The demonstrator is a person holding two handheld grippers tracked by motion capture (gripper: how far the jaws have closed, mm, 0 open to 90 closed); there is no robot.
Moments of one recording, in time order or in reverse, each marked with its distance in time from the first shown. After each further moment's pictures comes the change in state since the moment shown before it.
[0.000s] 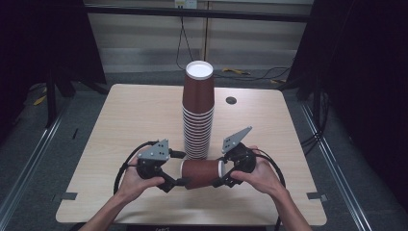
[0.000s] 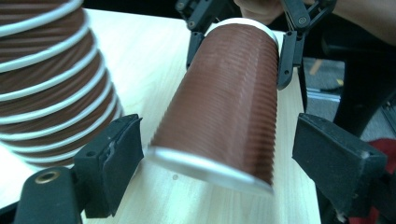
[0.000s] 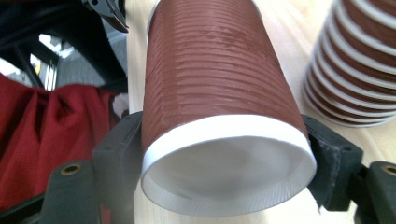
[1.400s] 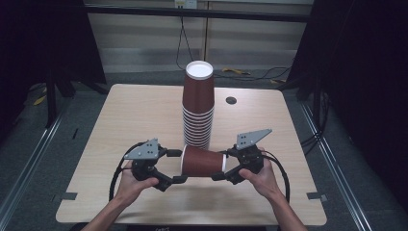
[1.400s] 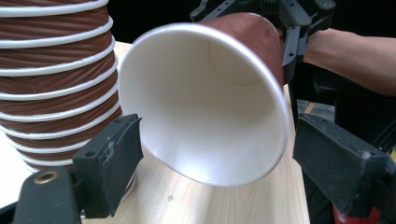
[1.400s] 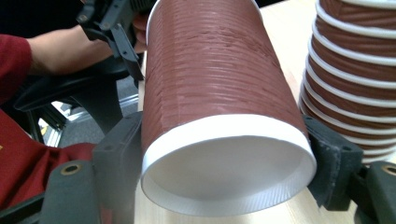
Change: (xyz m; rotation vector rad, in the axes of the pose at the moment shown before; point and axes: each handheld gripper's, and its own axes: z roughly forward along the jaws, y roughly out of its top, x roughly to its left) left arm 0.001 -0.013 -0.007 -0.168 -0.008 -0.061; right arm 0.004 -0.012 -0.015 -0.320 0.008 -0.015
